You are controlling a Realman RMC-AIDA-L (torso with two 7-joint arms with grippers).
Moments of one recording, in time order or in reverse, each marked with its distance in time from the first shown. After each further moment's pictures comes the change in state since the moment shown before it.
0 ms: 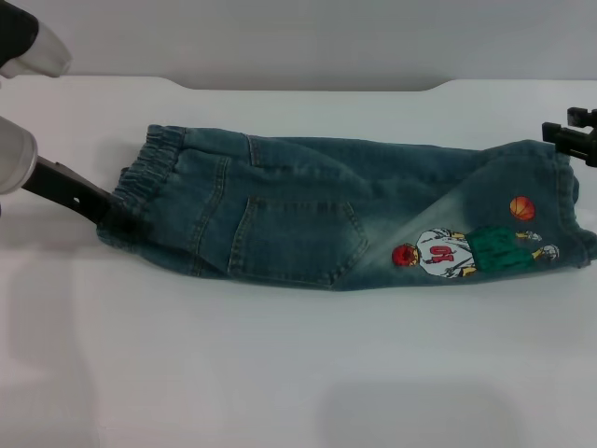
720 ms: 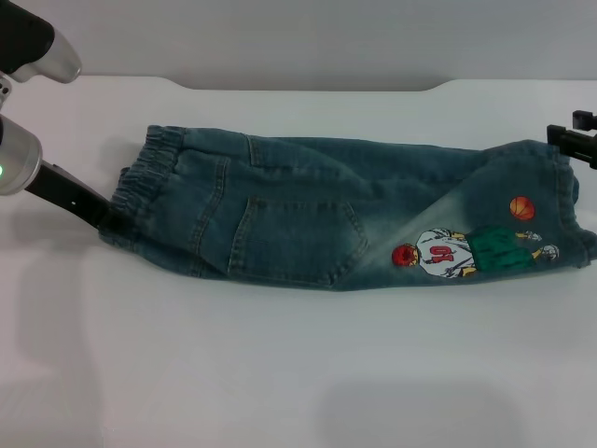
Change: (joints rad) left arm -0.016 -0.011 0.034 -0.007 0.066 -0.027 -0.040; right arm -0.009 0.002 0.008 0.000 0.001 0.007 0.002
